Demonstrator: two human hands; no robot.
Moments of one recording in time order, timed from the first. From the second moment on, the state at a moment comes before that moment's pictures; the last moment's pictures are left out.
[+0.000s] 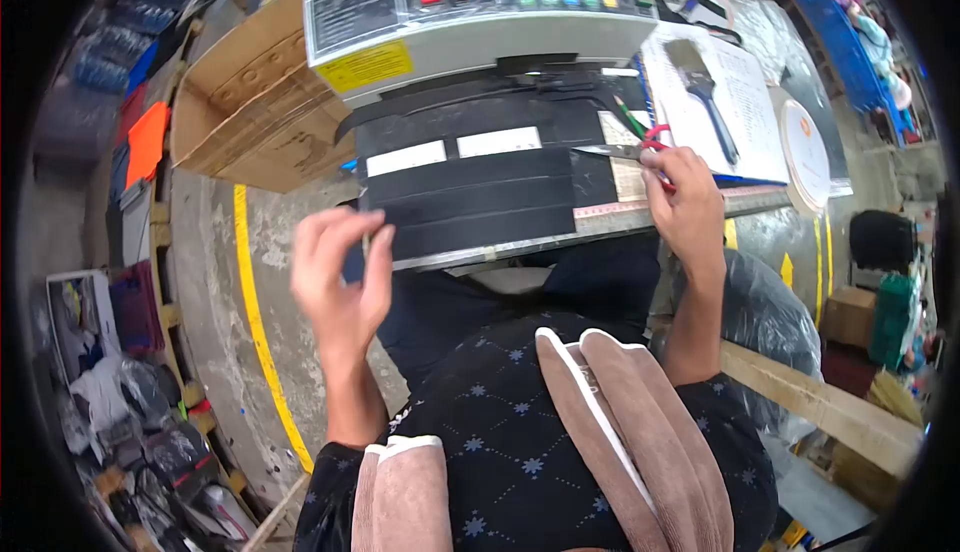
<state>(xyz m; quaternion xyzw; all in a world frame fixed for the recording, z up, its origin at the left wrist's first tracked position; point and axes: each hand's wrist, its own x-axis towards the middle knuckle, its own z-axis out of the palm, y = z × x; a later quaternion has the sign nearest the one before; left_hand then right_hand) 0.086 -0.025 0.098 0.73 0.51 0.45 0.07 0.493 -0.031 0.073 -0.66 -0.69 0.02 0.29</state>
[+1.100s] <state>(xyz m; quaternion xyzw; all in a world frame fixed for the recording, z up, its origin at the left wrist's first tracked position) 0.046 -0.026 0.051 0.77 0.56 0.28 0.11 0.454 -0.028 0.069 -0.55 -0.78 0.10 0.29</state>
